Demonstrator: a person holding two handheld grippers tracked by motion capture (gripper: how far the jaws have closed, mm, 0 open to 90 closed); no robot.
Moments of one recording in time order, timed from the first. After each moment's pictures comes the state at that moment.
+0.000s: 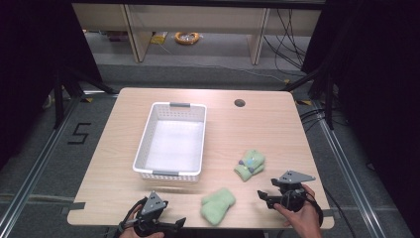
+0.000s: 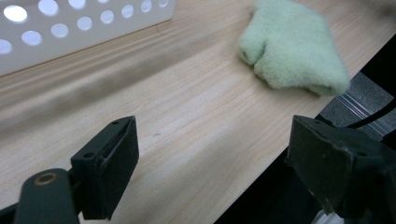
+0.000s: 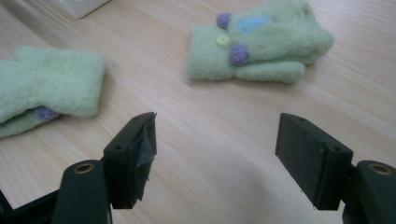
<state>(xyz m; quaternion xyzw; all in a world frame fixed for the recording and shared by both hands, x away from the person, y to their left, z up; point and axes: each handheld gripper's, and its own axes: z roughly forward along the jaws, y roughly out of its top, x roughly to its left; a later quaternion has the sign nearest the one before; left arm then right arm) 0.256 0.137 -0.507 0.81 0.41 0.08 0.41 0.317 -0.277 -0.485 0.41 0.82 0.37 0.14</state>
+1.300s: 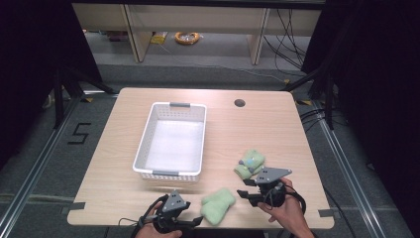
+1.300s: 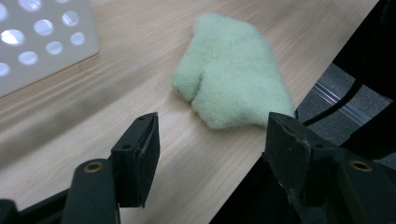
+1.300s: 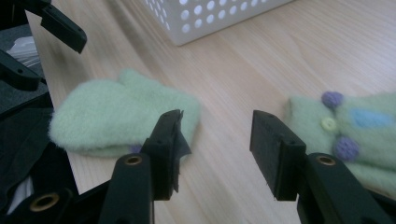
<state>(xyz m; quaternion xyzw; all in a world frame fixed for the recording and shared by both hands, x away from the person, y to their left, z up) 0.264 0.087 -0.499 0.82 0.37 0.05 0.43 0.327 -0.220 -0.465 0.27 0.87 0.39 0.11</state>
